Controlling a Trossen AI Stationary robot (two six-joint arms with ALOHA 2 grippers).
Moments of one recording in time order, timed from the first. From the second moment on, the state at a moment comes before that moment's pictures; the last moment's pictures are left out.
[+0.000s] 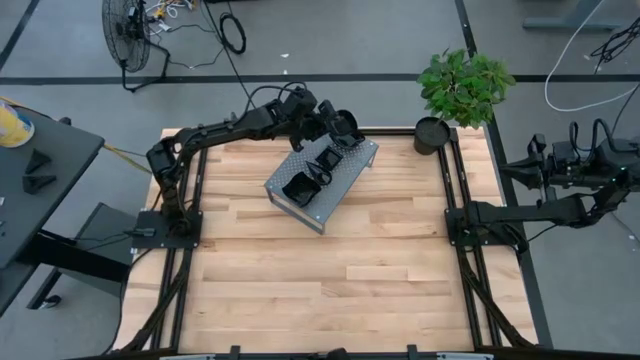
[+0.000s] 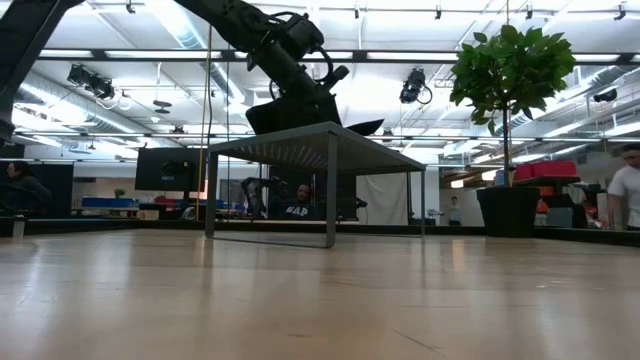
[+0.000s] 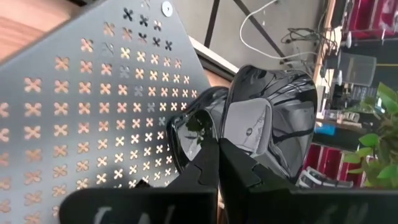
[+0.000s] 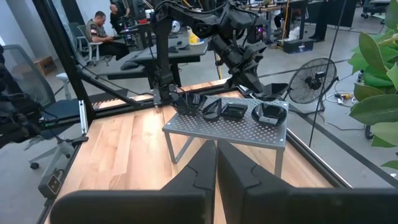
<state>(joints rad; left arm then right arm) 0.51 1.87 1.57 -0.32 0.02 -1.46 -0.01 0.17 1.26 -1.27 0.14 0.15</state>
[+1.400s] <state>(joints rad) 0.51 1.90 1.57 -0.25 0.09 -1.43 -0.01 0.17 1.26 -1.27 0.14 0.15</state>
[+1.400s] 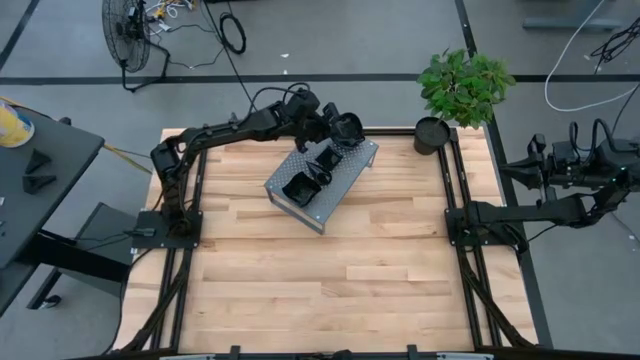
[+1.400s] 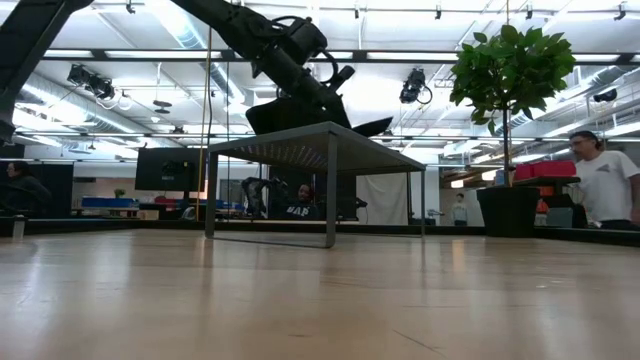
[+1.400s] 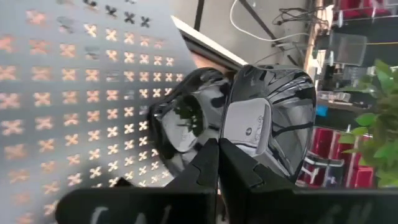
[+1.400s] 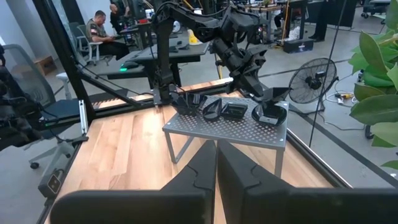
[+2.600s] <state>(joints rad) 0.50 1.89 1.57 -0.26 0.13 -1.40 -0.01 0.17 1.27 -1.27 0.14 0.15</state>
